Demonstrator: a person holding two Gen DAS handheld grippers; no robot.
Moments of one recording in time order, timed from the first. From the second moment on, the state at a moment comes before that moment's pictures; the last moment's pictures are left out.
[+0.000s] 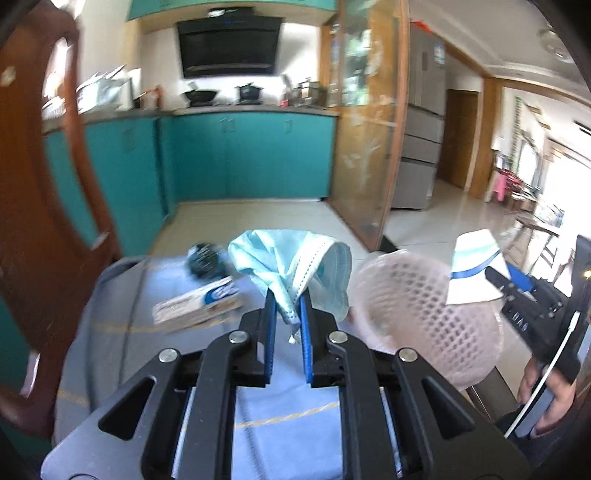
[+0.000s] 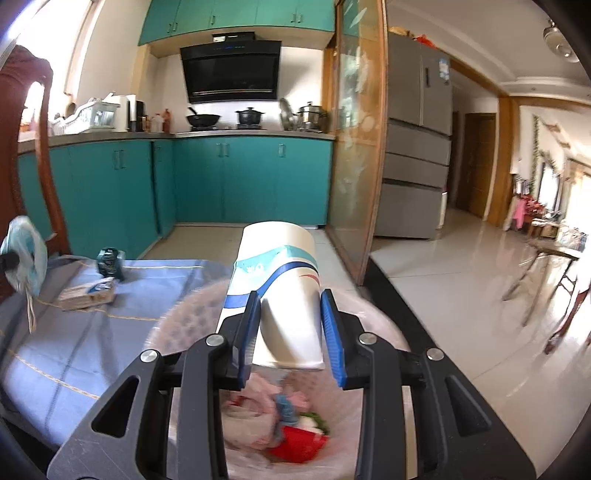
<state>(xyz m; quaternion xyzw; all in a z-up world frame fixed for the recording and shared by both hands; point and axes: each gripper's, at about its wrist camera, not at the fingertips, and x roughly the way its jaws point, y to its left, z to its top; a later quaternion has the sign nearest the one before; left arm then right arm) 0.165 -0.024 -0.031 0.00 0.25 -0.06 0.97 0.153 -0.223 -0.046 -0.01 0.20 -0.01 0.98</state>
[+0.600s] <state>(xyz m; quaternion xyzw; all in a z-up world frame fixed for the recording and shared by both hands) 0.259 -0.145 -0.081 0.01 0.35 -0.22 0.91 0.179 -0.250 -0.079 0.03 0.31 -0.04 0.95</state>
